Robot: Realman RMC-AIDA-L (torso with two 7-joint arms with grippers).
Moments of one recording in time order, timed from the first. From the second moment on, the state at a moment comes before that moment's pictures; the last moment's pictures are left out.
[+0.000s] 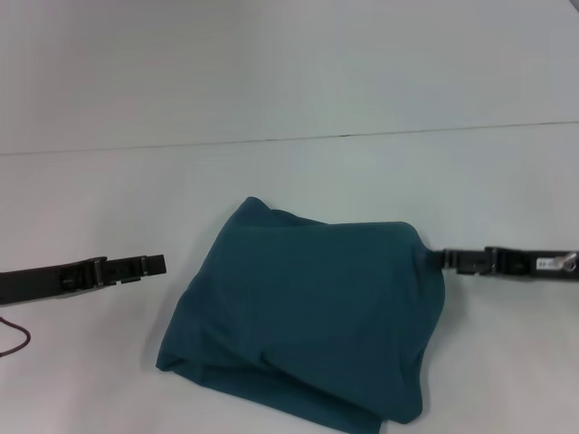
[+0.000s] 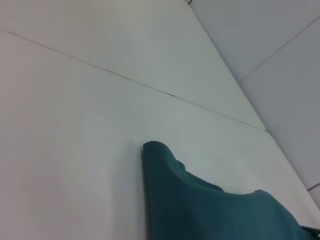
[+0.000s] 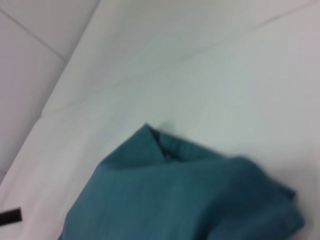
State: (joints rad) left arm -0.58 -2.08 0.48 0.75 2.27 1.47 -2.13; right arm 0.56 1.99 -0.60 -0.56 -2.17 -1.33 2.09
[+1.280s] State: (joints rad) left arm -0.59 -2.08 0.48 0.75 2.27 1.47 -2.10; right arm 0.63 2.01 -0.62 -0.52 -2.18 -1.25 2.17
